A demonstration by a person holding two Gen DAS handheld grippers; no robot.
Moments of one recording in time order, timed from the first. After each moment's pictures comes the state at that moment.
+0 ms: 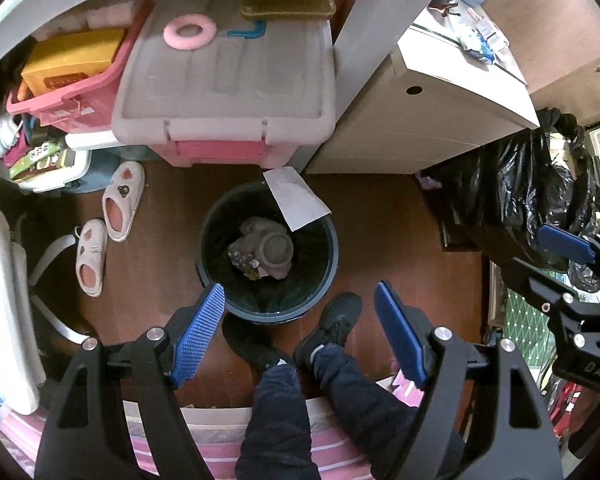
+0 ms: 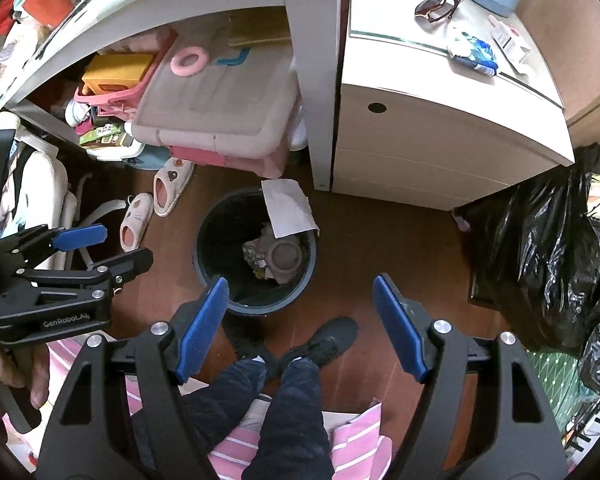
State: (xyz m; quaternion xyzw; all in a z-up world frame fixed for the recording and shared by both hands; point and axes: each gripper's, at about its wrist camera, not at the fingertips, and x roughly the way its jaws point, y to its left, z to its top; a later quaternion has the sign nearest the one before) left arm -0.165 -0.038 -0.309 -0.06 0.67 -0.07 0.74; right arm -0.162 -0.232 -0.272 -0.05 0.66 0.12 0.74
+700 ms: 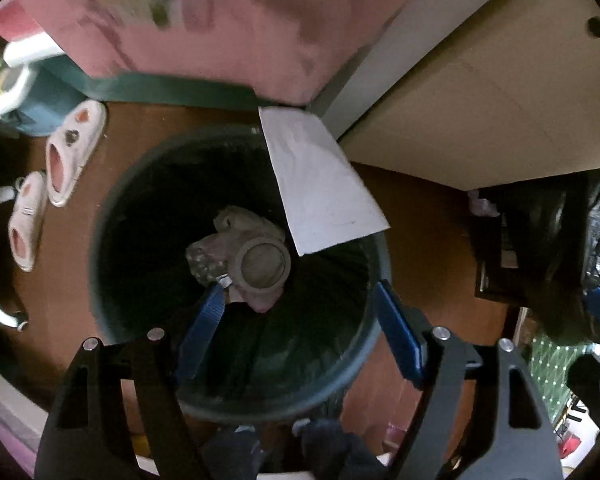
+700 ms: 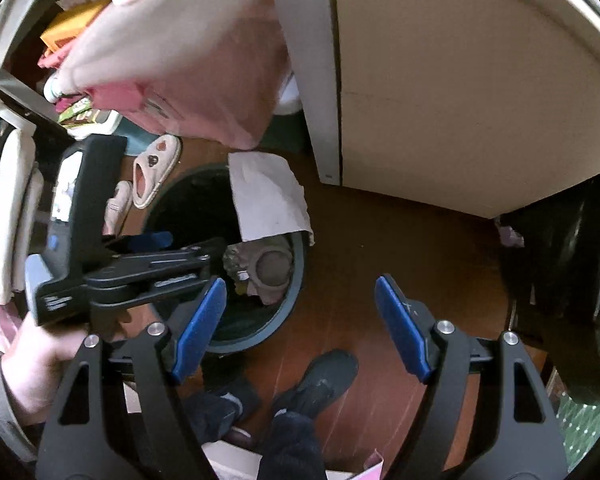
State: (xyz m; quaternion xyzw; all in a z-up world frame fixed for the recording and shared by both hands) left arm -0.131 -0.072 -0.581 -0.14 0.67 -0.01 0.73; right arm -0.149 -0.259 -0.482 -0.04 0.64 0.16 0.75
